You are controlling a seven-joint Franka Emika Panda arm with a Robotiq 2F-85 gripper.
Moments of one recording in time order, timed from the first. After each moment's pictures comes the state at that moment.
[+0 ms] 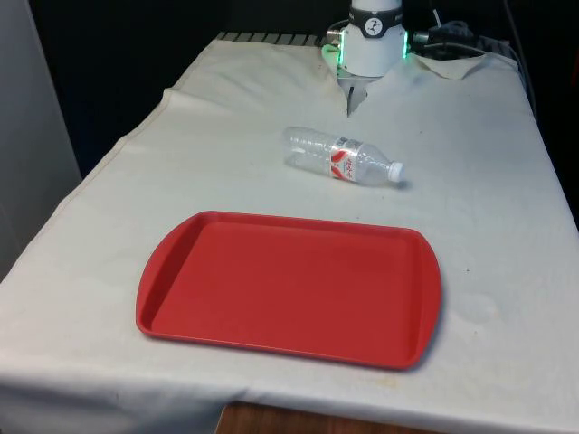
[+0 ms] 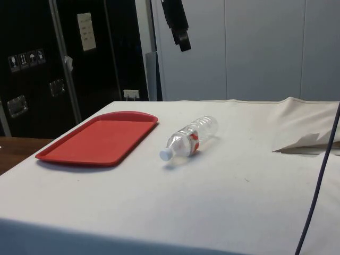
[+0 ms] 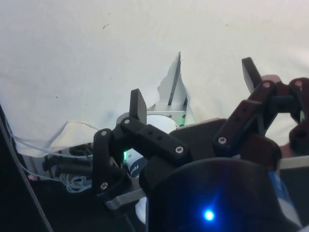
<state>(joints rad) 0.03 -0.18 0.11 -2.21 -0.09 1.87 -0.26</state>
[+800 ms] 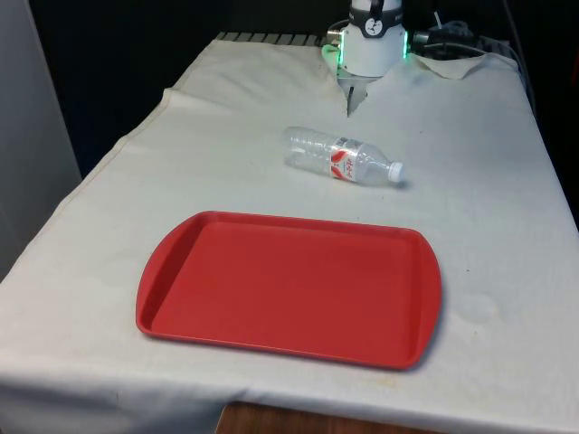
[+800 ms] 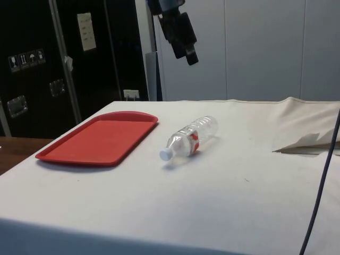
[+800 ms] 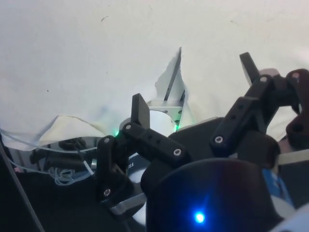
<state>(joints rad) 0.03 -0.13 0.15 -2.23 -0.12 1.87 -0.37</state>
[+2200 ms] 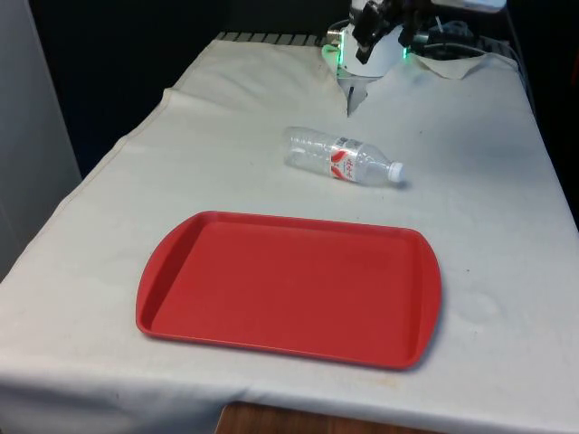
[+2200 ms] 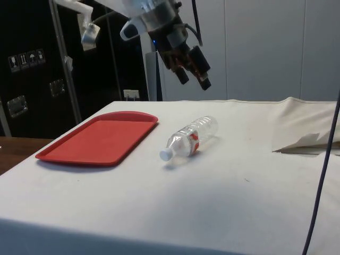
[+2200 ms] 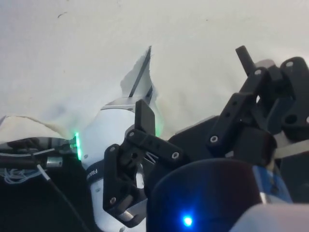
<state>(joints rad) 0.03 0.02 0.17 -2.25 -0.27 1.89 -0.51</state>
